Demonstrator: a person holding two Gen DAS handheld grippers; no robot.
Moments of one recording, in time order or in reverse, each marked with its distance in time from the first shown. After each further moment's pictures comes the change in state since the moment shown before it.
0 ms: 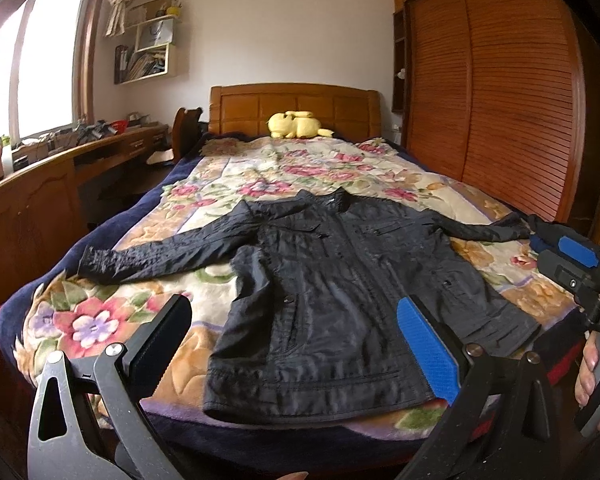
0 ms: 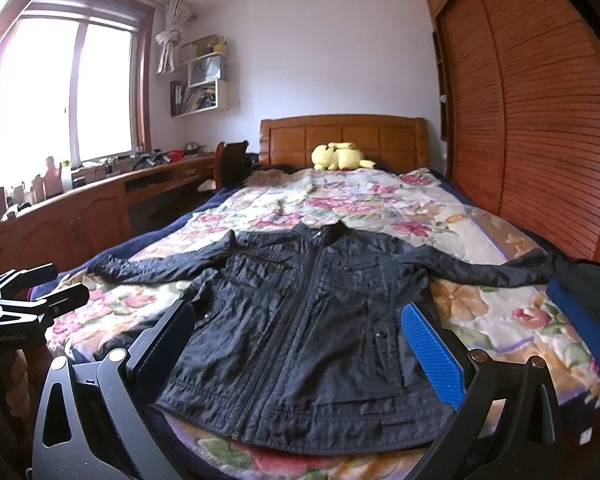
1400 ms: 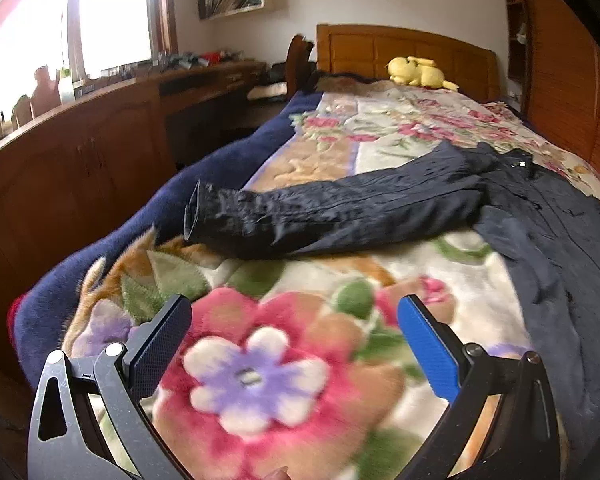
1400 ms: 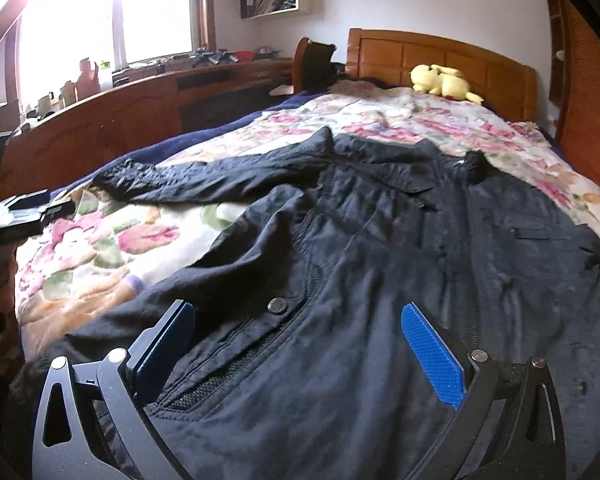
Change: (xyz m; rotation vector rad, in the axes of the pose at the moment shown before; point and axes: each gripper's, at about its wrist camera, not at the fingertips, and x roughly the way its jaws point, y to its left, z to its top) left arm 0.170 0.263 -0.024 -0.099 0.192 0.298; right arm 0.222 0.064 -0.011 -0.159 0.287 0.229
